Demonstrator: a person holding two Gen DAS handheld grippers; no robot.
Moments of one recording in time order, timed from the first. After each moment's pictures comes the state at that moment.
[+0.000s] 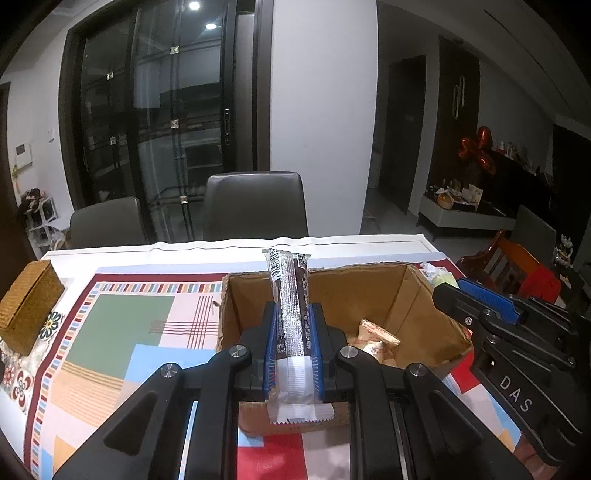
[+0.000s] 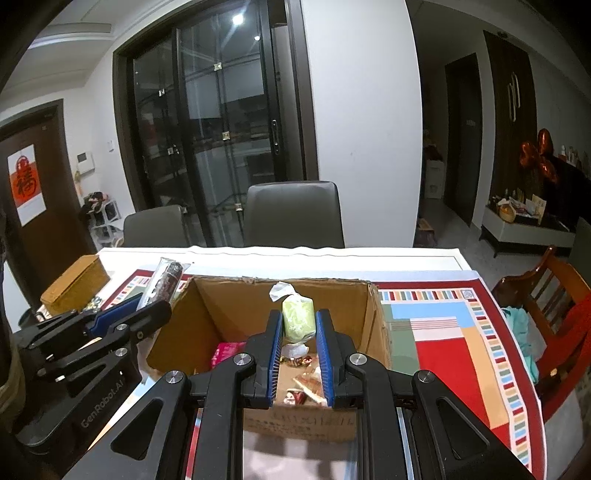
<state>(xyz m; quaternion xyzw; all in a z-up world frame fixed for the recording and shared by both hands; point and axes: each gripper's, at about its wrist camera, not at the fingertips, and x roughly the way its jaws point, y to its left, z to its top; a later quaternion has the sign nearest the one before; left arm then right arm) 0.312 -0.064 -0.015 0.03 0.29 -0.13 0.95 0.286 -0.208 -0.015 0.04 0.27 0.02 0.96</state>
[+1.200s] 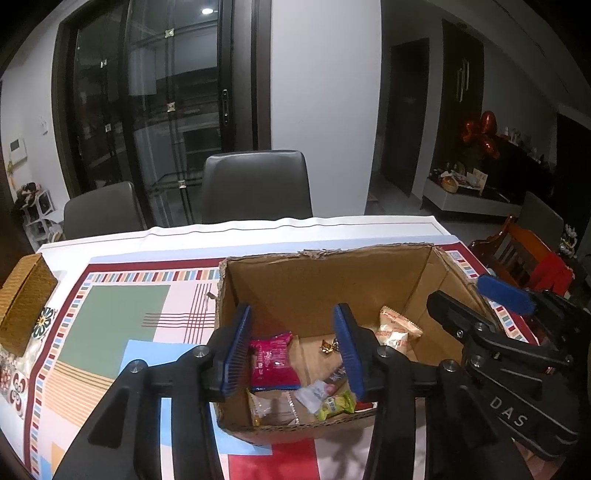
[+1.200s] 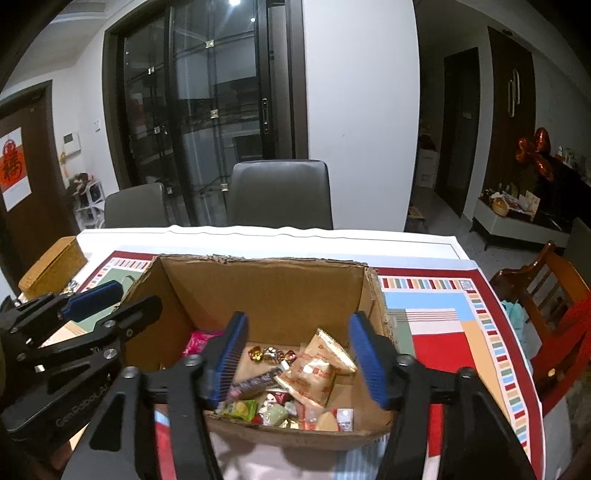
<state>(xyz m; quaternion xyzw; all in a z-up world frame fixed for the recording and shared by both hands) 0.337 -0.064 -0.036 0.04 0.32 -0.13 0.94 0.319 -0.209 -0.042 0.02 0.30 0.00 0.95</state>
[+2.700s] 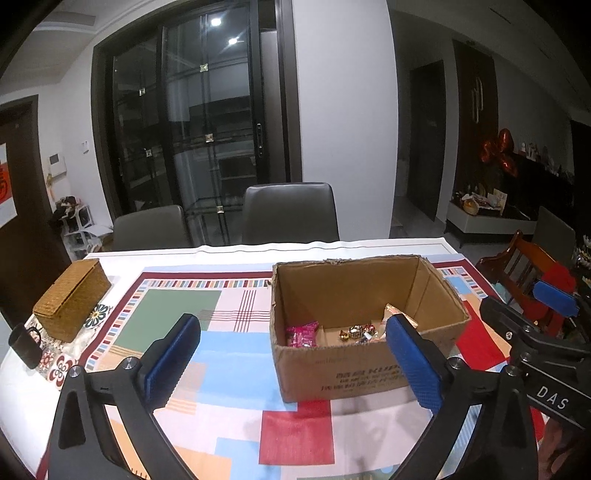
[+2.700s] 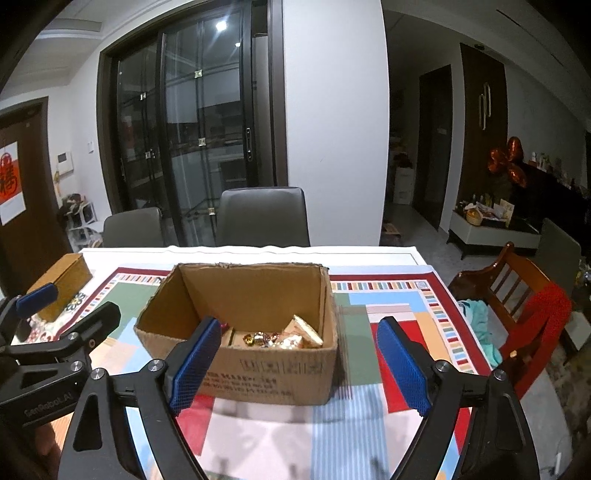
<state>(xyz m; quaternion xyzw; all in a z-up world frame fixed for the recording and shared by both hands) 0.235 -0.043 0.008 0.05 0.26 -0.07 0.96 0.219 -0.217 0.004 0.03 0.26 -0.04 0.96</state>
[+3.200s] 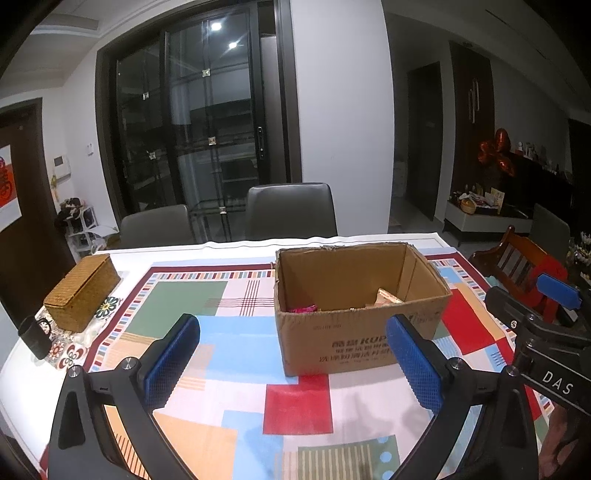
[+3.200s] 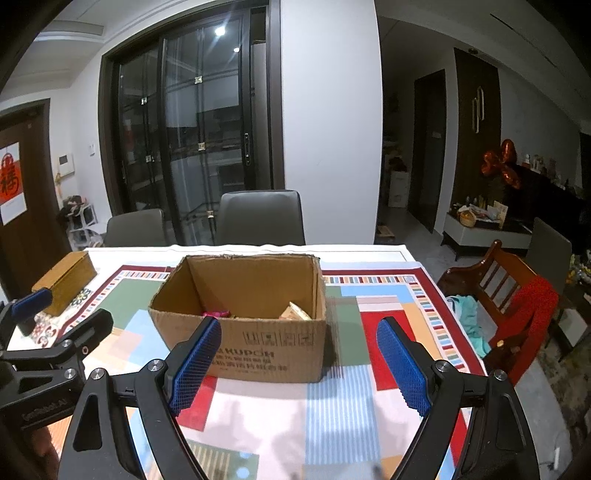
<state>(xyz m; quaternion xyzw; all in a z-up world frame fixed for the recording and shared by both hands) 0.188 -0.036 0.009 0.05 0.26 -0.07 0.96 0.173 -0.215 0.008 0.02 0.25 -0.05 0.97</state>
